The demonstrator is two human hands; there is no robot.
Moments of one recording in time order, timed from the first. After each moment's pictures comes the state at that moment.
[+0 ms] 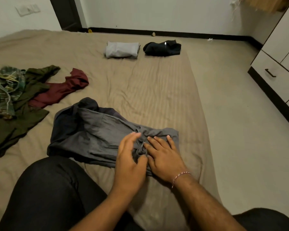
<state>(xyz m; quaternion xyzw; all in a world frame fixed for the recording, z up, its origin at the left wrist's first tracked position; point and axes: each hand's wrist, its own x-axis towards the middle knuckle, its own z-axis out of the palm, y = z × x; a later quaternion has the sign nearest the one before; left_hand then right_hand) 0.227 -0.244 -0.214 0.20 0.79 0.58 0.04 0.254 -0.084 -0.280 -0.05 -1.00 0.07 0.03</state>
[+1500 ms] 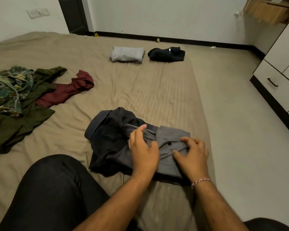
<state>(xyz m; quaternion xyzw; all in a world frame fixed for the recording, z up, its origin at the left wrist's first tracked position) 0.206 -0.187 -0.217 0.08 0.79 0.61 0.02 0.286 -0.051 -0.241 -0.38 -0.85 0.34 0.16</state>
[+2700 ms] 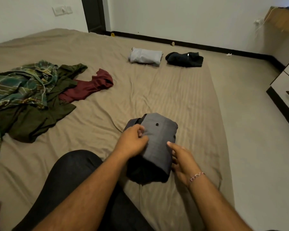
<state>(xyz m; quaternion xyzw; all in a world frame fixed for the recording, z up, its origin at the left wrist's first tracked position) 0.103 -0.273 -0.216 0.16 0.89 0.41 0.13 0.225 -0.120 -0.220 -0.41 -0.48 0.78 0.02</state>
